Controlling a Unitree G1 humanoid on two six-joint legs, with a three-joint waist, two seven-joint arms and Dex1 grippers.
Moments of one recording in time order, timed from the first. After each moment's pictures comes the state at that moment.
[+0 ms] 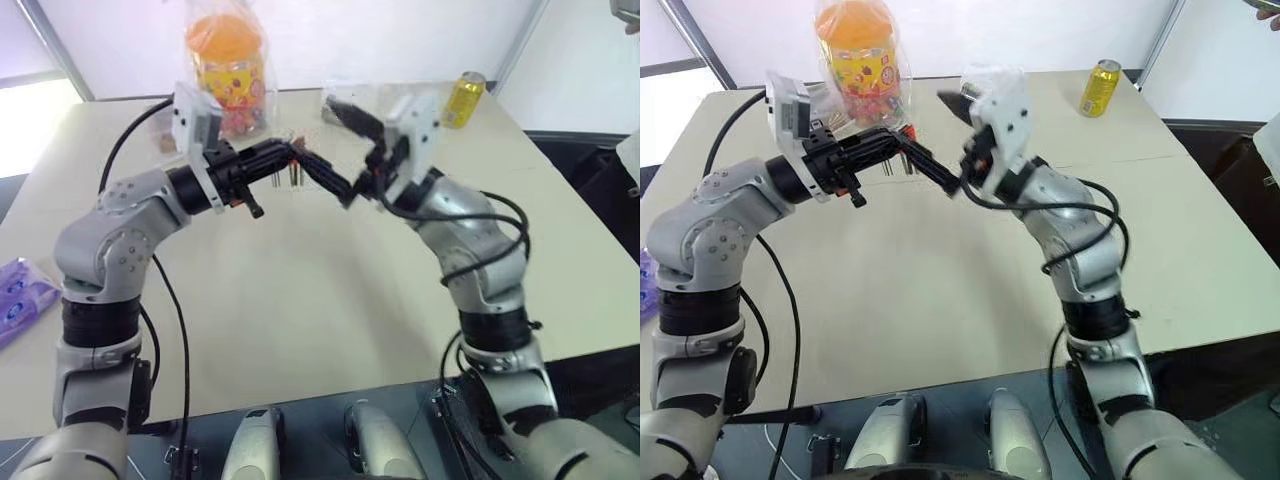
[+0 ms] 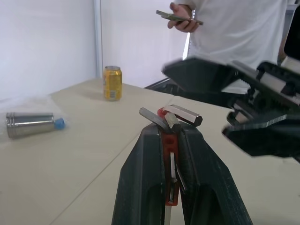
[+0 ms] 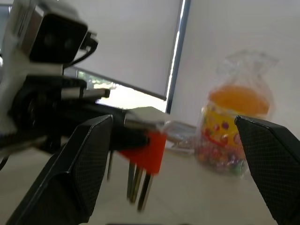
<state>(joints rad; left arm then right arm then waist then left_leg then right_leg) -0.70 0.52 0.13 -0.21 -0.71 0.73 -0.71 -0.60 -0.35 0.04 -0.31 0.42 0.48 0.59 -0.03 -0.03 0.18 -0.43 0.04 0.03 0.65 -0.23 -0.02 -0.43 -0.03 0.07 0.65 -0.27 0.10</state>
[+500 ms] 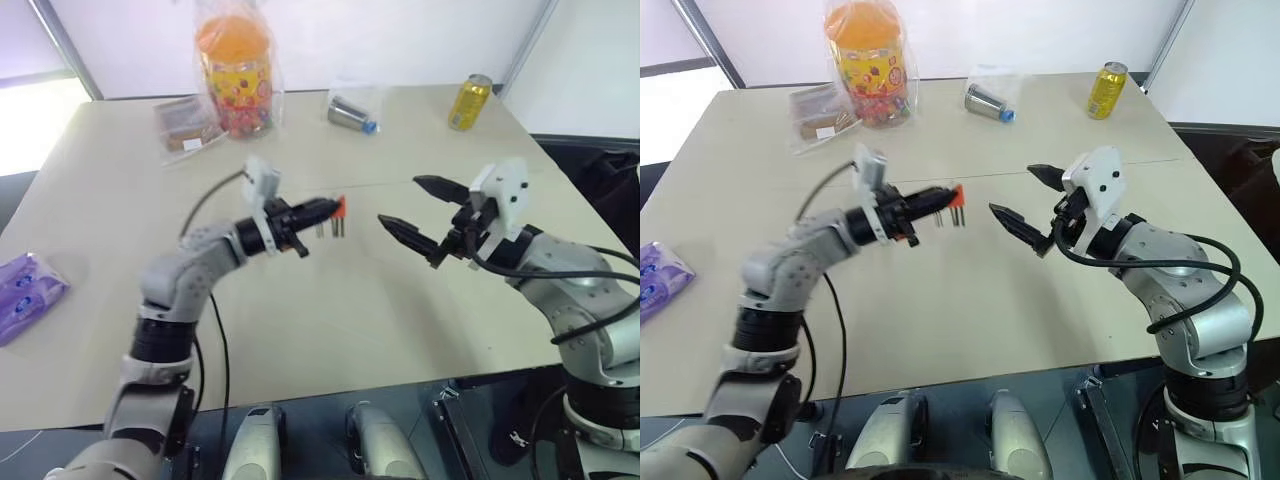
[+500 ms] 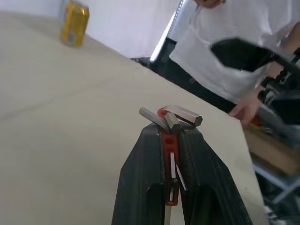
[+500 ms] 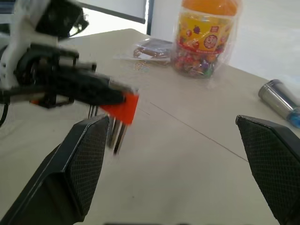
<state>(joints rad) -0.60 0.22 -0.03 0.01 -0.68 0.74 -0.68 -0.36 -0.61 -0.18 -0.56 0.57 0.72 0.57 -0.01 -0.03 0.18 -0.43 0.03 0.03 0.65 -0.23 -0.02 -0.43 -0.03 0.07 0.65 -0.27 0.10</state>
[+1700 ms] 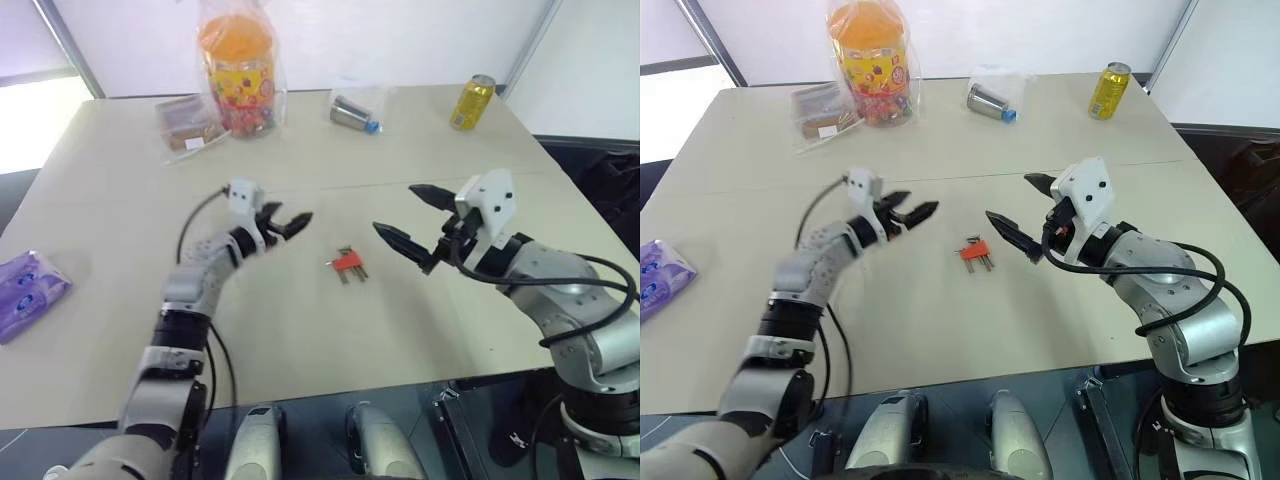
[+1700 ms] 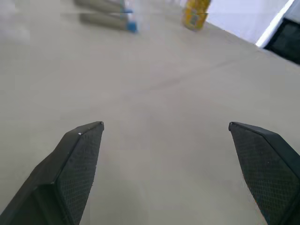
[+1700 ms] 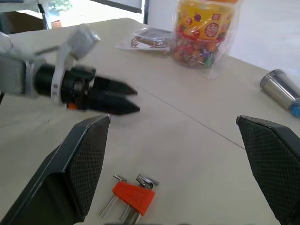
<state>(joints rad) -0.69 0.35 0.03 0.31 -0.34 0.36 -0.62 -0.34 -0.63 -0.12 -0.53 0.52 0.68 0.56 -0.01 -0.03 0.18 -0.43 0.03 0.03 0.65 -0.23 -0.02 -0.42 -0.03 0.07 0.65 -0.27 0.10</state>
